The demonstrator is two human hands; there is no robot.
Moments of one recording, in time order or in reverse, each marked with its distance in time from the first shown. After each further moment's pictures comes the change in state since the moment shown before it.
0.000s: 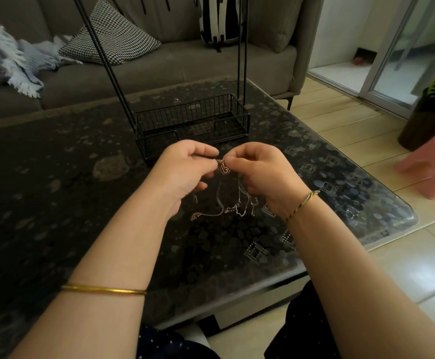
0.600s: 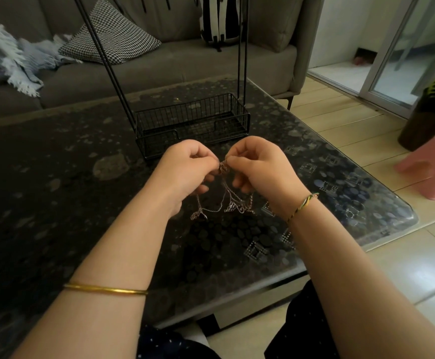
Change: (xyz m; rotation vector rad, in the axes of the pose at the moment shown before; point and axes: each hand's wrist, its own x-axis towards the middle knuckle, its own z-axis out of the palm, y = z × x) left_hand 0.001 -0.001 0.004 0.042 0.014 -0.016; right_hand -0.002 -0.001 0.001 -0.111 0.022 -0.103
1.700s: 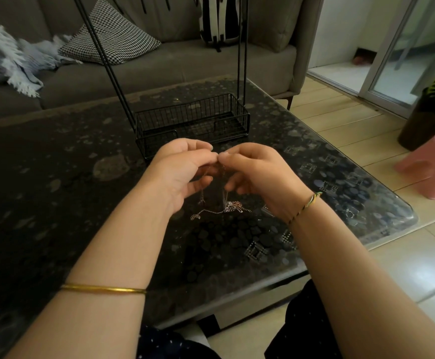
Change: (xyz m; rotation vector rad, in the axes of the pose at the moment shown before) left_hand -0.003 0.007 -0.005 -0.339 0.000 -0.112; right_hand -0.002 -0.005 0.002 0.157 -0.132 0.116
